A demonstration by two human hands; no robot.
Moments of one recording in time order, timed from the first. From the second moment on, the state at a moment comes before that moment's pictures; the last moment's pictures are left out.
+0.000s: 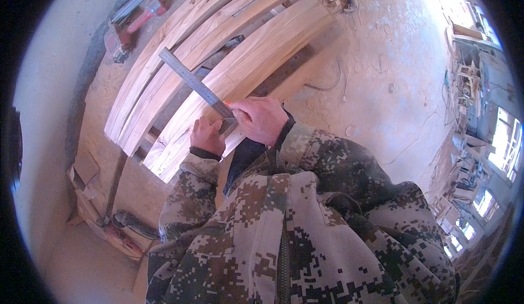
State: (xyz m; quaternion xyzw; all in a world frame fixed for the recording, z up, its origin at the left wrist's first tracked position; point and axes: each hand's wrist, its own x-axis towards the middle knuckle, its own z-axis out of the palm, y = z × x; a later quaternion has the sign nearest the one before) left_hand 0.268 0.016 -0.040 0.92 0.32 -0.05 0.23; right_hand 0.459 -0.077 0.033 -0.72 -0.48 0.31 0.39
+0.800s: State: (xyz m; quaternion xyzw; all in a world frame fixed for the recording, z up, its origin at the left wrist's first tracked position) left_hand 0.267 0.019 -0.040 0.91 0.31 -0.05 0.26; right_hand 0.448 -0.080 0.043 -0.71 -0.58 0.38 0.07
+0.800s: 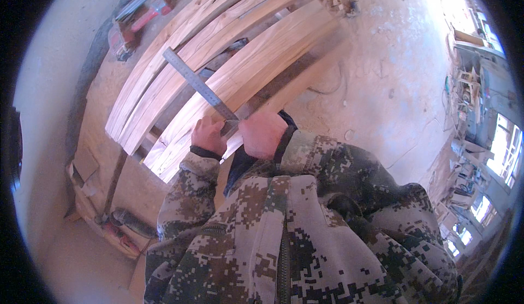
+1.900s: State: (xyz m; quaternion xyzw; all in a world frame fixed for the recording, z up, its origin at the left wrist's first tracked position) left_hand 0.304 0.010 -0.042 0.92 0.30 0.07 0.24; right_hand 0.477 -0.114 0.035 -0.77 -0.47 0.30 0.30
